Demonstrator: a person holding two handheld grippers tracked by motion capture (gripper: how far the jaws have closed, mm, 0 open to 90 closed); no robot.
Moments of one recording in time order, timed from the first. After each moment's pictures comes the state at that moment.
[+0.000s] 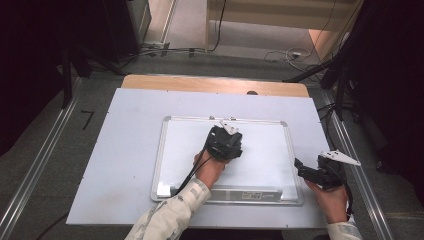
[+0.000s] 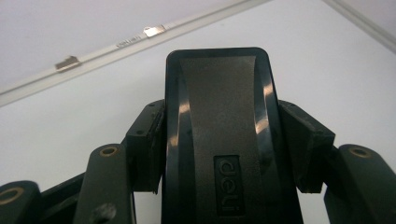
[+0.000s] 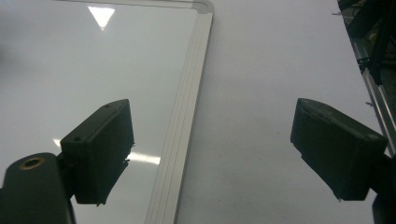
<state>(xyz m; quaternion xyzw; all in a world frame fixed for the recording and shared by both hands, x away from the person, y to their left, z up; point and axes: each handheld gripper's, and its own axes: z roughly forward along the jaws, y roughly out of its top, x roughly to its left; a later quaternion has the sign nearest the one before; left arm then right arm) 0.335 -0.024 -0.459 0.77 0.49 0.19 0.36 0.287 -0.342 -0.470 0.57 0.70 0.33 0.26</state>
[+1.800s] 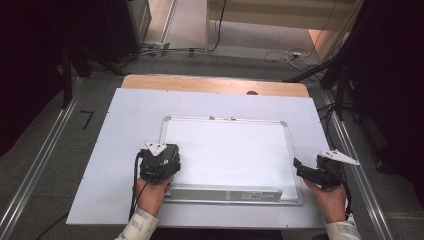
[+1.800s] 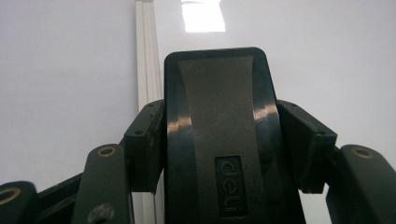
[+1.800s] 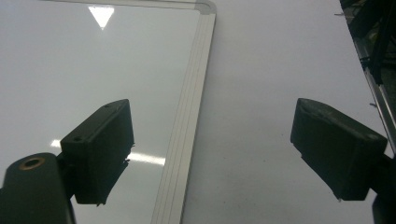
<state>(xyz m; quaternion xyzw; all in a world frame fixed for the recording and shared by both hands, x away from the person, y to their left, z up) 0.254 0.123 -0.479 0.66 0.63 0.24 0.33 0.287 -0.339 -0.469 0.57 0.70 0.33 0.26</state>
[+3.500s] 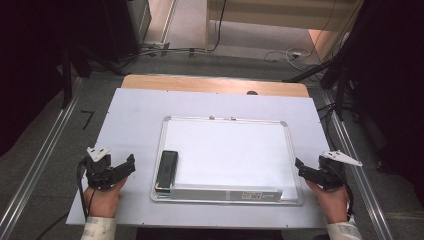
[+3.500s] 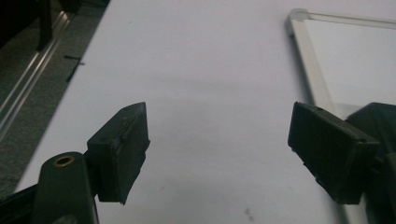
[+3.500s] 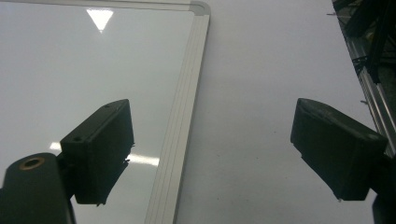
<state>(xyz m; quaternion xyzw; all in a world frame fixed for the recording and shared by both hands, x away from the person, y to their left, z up) 0.218 0.243 -0.471 0.57 0.70 0.29 0.32 0.285 -0.344 -0.468 0.58 0.70 0.34 0.26</state>
